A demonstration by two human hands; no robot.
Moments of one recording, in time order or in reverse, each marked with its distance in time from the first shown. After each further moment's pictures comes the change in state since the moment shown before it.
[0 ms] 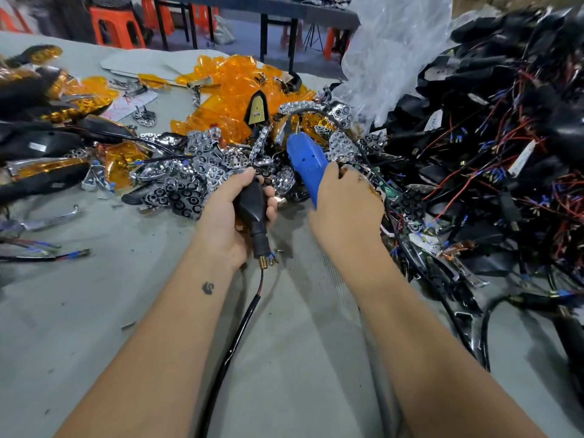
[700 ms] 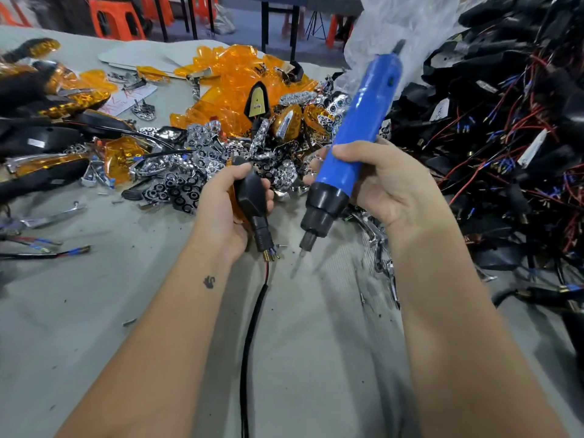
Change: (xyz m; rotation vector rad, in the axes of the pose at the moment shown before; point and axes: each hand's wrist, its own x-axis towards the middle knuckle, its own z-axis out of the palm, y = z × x) left_hand 0.004 0.001 -0.004 0.097 0.007 0.106; right_hand 0.019 0.037 -0.038 2.094 -0.462 0.194
